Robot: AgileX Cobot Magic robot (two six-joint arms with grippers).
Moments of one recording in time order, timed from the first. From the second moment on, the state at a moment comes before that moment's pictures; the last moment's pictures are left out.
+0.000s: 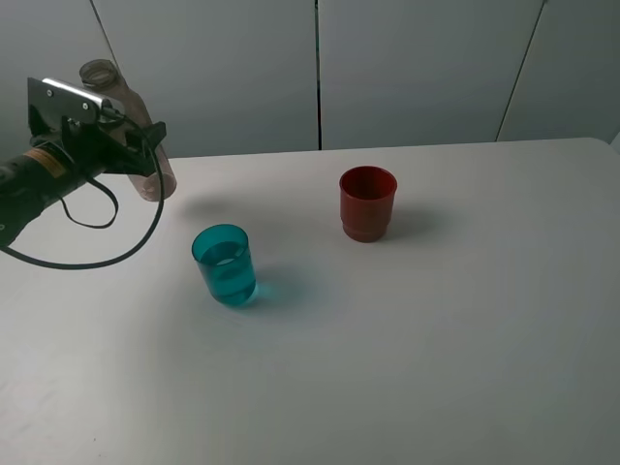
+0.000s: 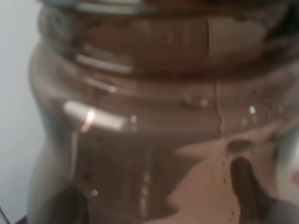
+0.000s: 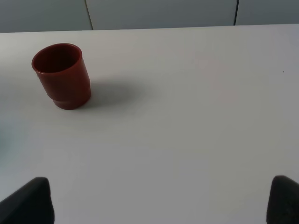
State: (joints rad) left arm 0.00 1.99 -0.75 0.40 -1.12 -0.02; right arm 0.02 0.00 -0.50 0.09 1.10 -0.01
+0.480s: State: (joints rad) left arm 0.08 2.08 -0.82 0.39 -1.15 -0.02; right arm 0.02 0.00 -0.50 0.09 1.10 -0.01
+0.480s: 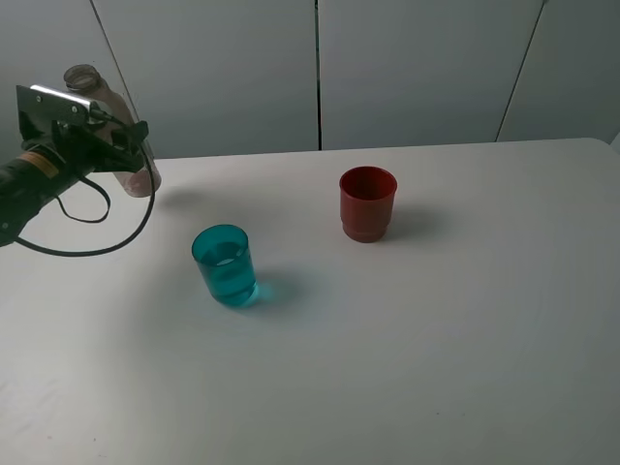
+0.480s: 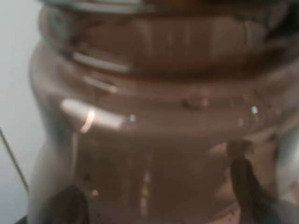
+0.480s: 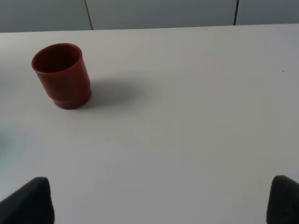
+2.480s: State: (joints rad) left arm 0.17 2.18 -0.84 0.46 -1.21 -0.20; right arm 0.02 0.00 -0.50 0.09 1.10 -0.01
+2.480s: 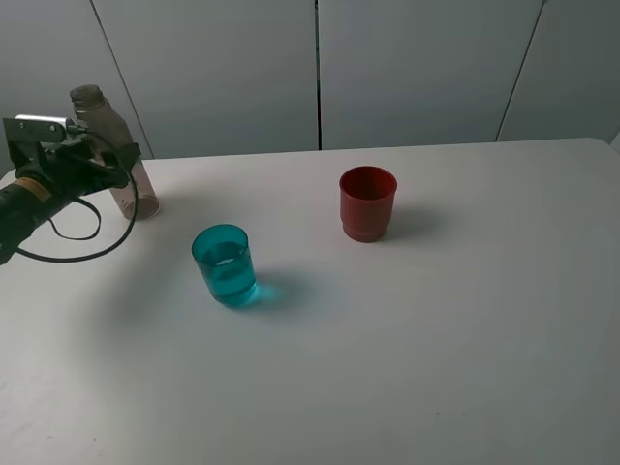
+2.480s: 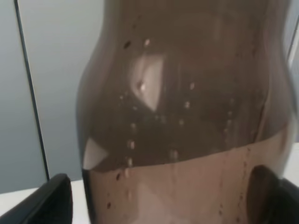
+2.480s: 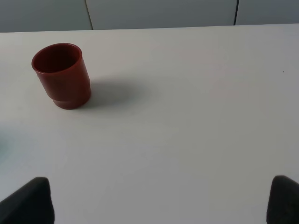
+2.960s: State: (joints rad) left arm 0.12 1.83 -0.85 0.59 -0.98 -0.28; right arm 0.02 0.00 -0.50 0.09 1.10 -0.01
